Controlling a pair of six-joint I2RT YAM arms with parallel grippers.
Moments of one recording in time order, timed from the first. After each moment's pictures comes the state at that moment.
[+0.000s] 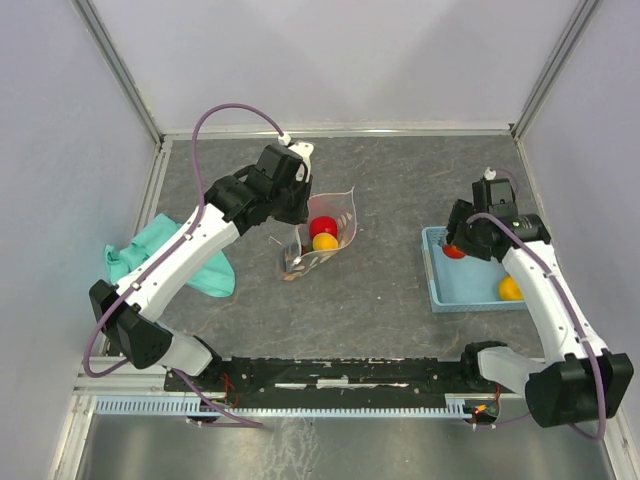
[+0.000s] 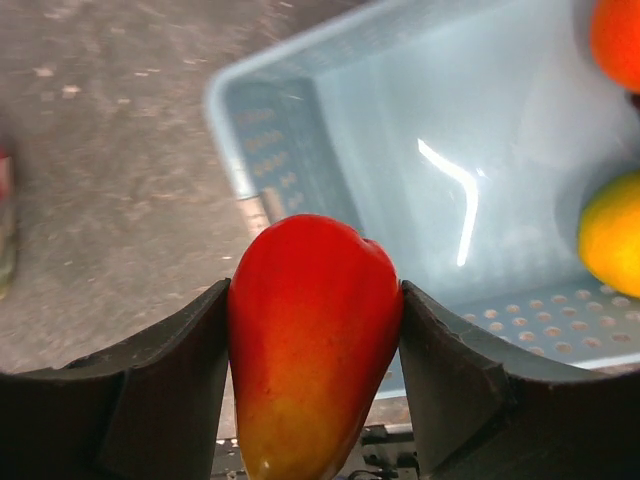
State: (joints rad) left arm -0.68 1.46 1.53 -0.86 -0.09 -0.30; right arm 0.09 1.14 1.03 -0.92 0.07 0.47
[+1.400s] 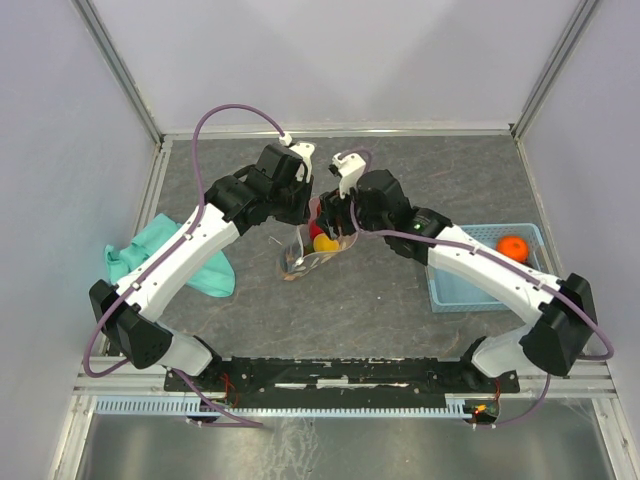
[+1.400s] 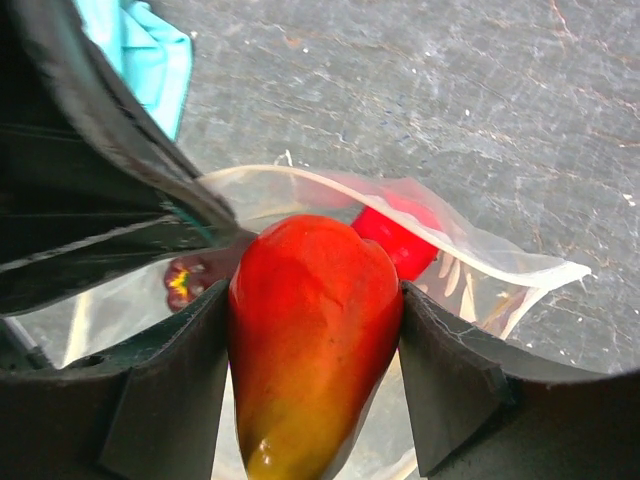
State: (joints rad) left arm -0.68 1.46 1.53 -0.86 -0.07 -0.30; right arm 0.81 1.42 1.25 -0.26 0.01 0.18
